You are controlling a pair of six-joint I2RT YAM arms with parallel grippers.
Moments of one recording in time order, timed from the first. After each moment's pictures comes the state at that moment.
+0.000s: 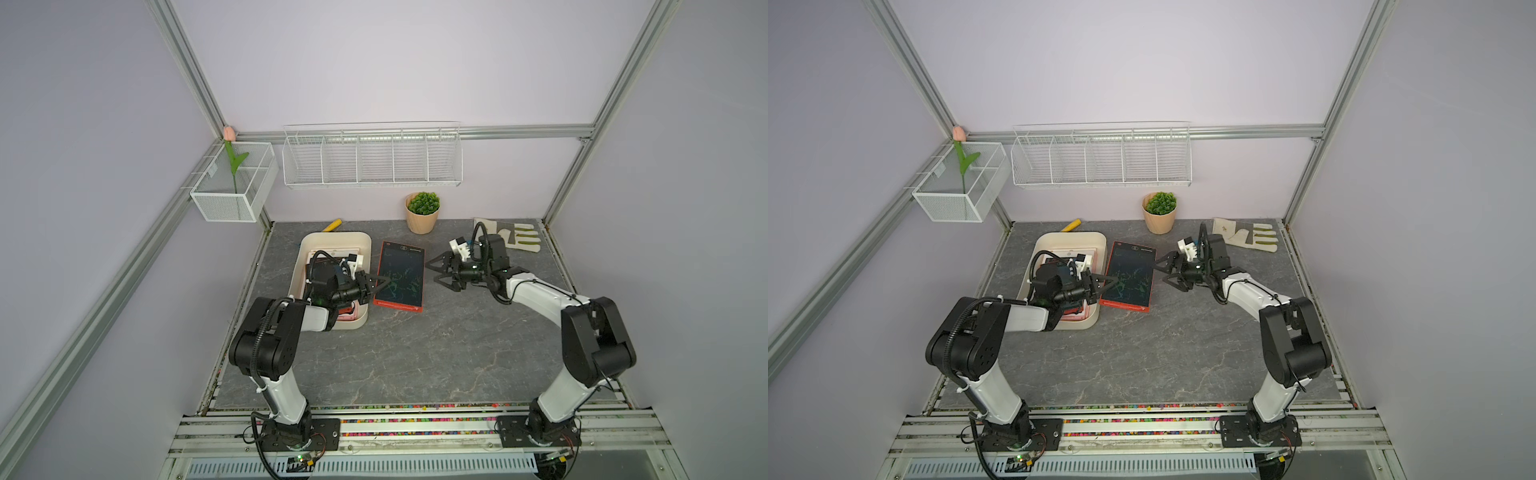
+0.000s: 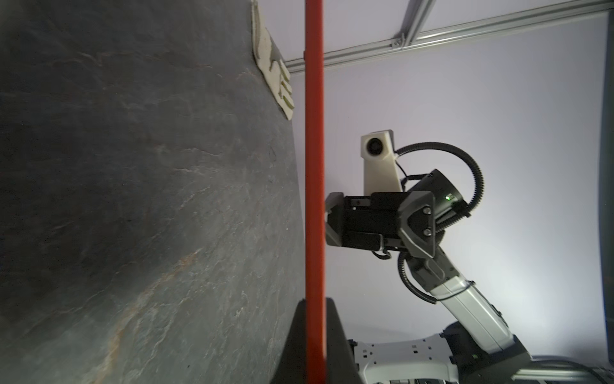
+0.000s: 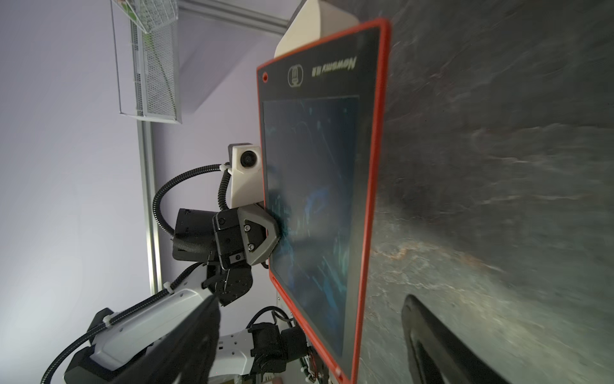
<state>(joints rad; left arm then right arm) -0.28 1.76 0.71 0.82 0.96 -1.17 0.27 1.67 1.09 -0.06 -0.86 0.86</state>
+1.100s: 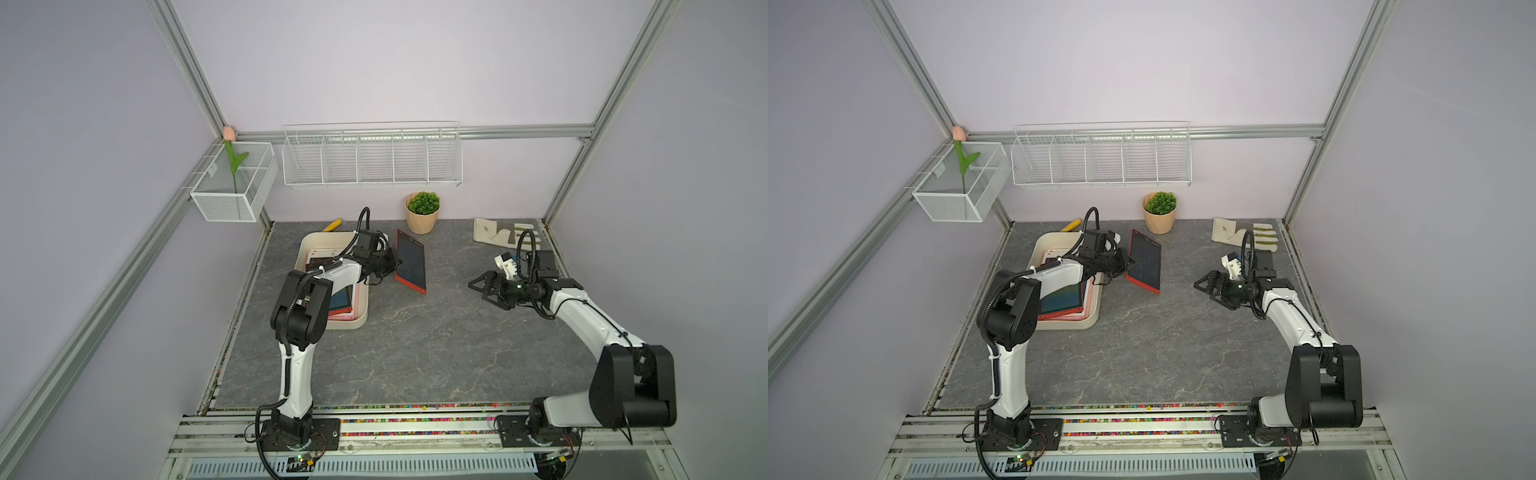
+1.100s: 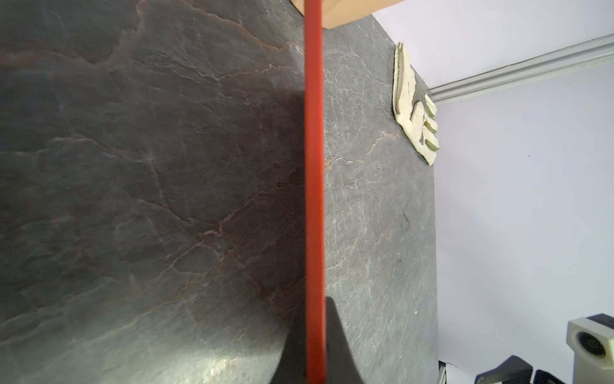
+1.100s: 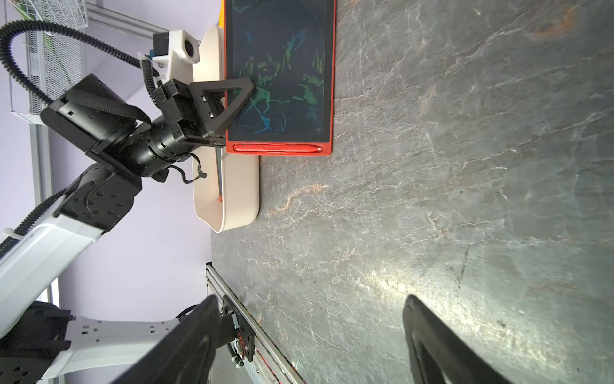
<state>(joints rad) -0.43 2.11 1.44 -0.03 0.51 -0.76 0.03 1.41 0.95 -0.52 -0.80 0.43</state>
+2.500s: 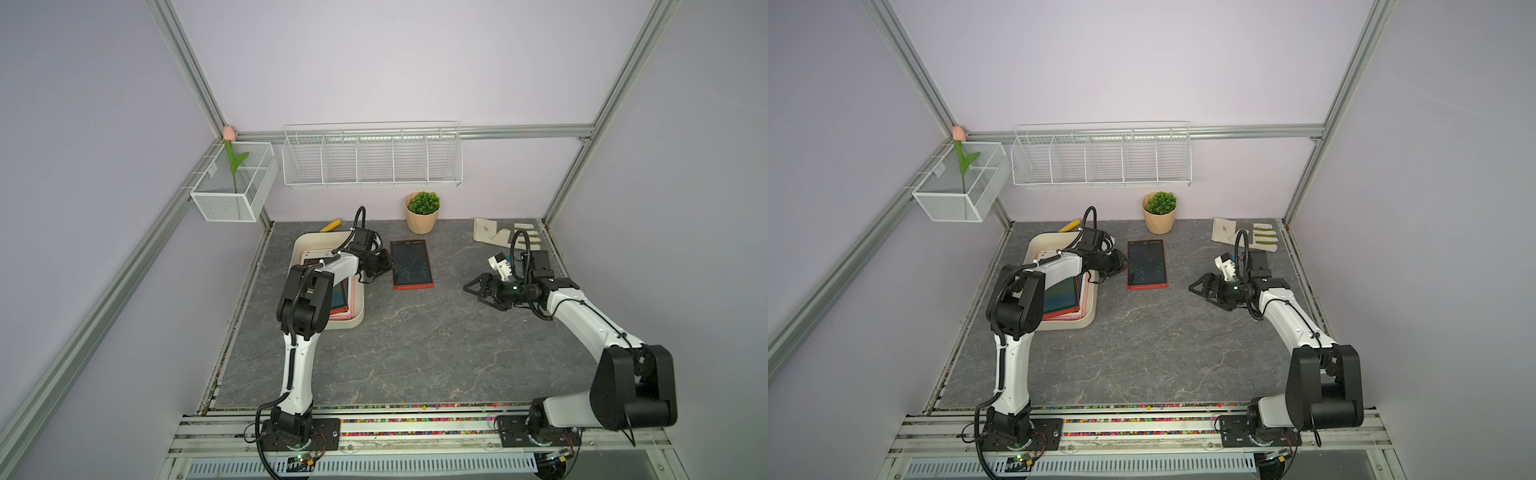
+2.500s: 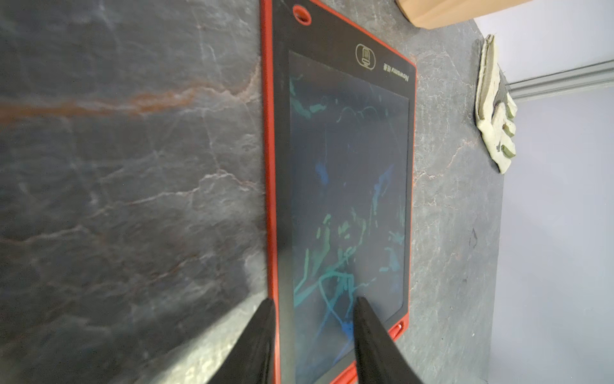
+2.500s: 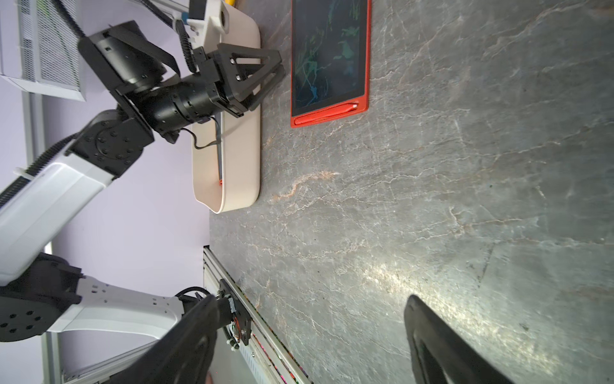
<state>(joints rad) -0.38 2.21 1.58 -0.24 0.46 -0.63 0.09 1.41 0.96 -0.56 -0.78 0.39</state>
